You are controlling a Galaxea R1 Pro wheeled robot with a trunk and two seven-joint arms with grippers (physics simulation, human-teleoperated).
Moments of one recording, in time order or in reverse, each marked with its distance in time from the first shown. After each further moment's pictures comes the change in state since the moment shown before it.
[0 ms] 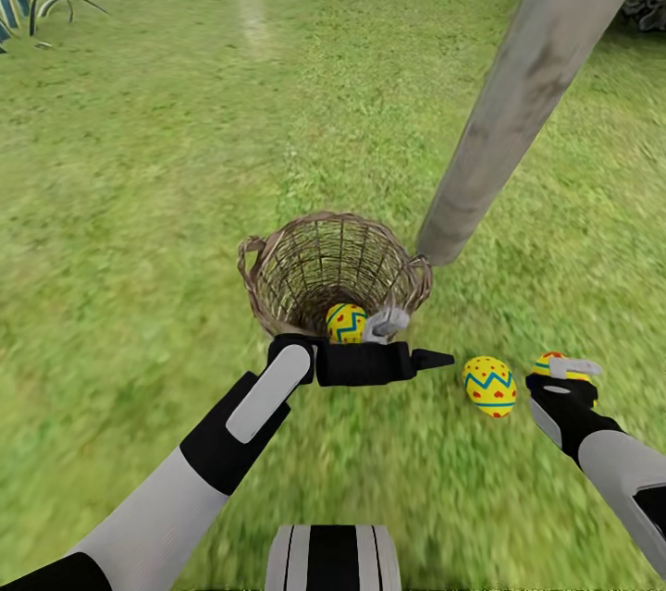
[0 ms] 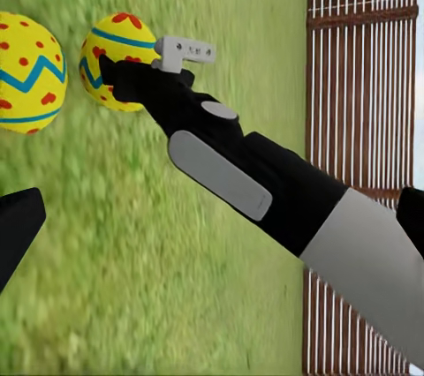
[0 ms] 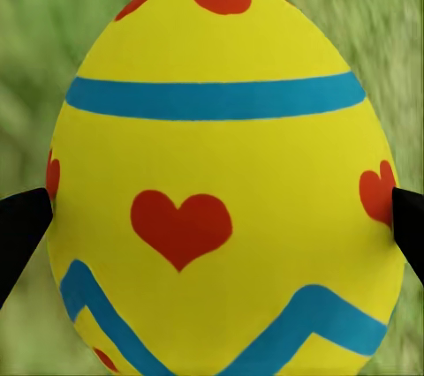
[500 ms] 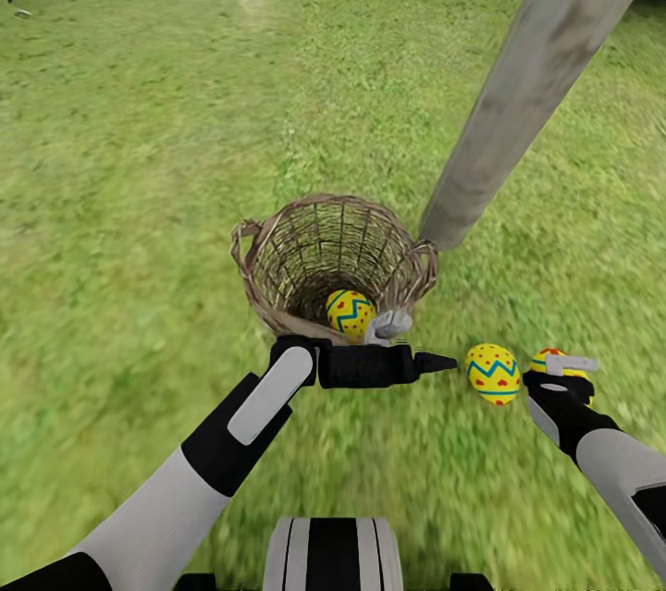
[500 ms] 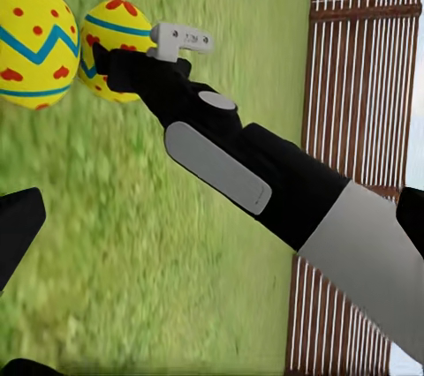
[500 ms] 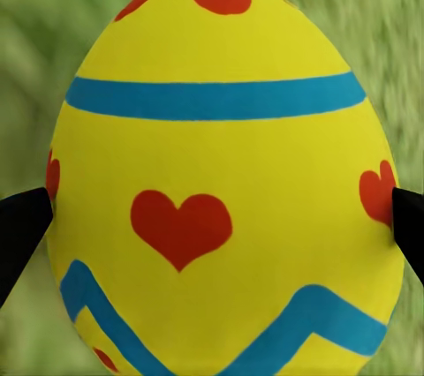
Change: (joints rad) left arm 0.000 -0.001 -0.014 0.000 0.000 -0.001 0.000; right arm 0.000 0.005 0.006 -0.017 0.004 0.001 0.001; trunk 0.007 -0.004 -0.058
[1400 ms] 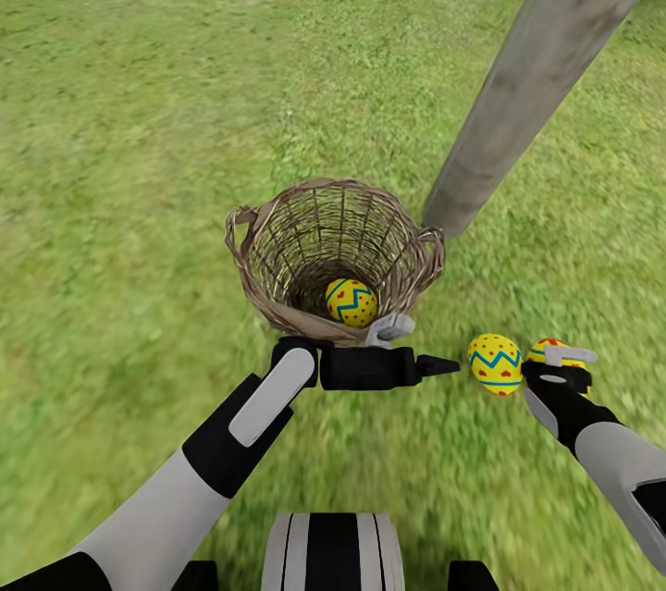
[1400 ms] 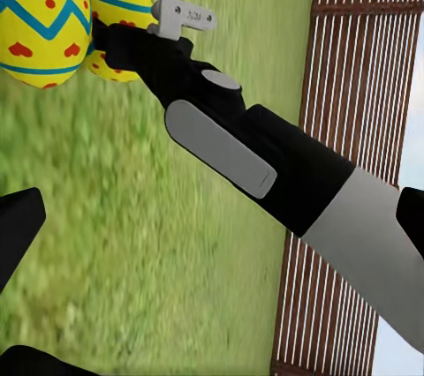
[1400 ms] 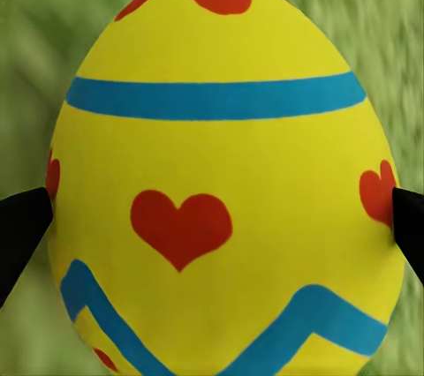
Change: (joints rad) left arm 0.000 0.000 -0.012 -0.002 0.002 0.000 0.000; right arm -0.015 -0.002 -0.003 -0.031 0.000 -0.001 -0.003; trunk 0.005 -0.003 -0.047
